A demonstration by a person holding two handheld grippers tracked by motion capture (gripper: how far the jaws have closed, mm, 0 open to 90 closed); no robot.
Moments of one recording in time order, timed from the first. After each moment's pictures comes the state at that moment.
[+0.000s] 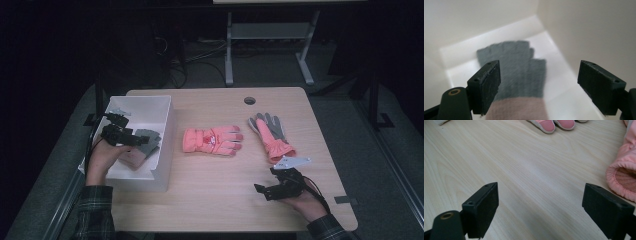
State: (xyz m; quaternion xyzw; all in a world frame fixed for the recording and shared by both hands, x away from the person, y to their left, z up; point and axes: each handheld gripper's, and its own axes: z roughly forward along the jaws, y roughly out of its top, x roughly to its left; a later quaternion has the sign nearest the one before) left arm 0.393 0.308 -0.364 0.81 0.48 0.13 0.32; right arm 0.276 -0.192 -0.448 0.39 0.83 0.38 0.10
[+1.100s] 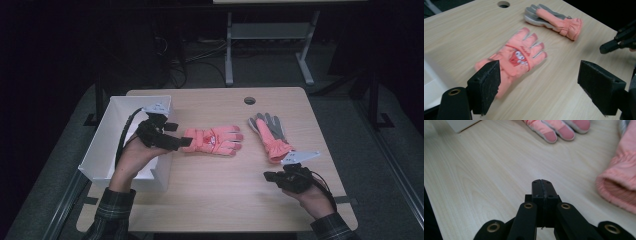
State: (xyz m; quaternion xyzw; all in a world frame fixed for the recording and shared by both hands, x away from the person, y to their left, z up) left arm 0.354 0.185 -0.316 0.84 0.33 0.07 0.42; right arm 0.279 -0.207 -0.422 0.37 0.83 0.40 0.08
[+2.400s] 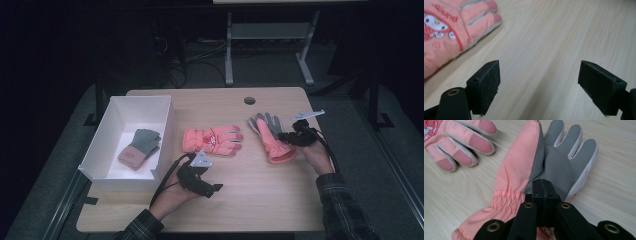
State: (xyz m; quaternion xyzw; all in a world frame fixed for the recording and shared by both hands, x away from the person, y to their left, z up) left arm 0.302 0.111 -0.435 0.90 0.24 0.07 0.36; right arm 0.419 -0.264 -0.440 0.44 0.81 0.37 0.12
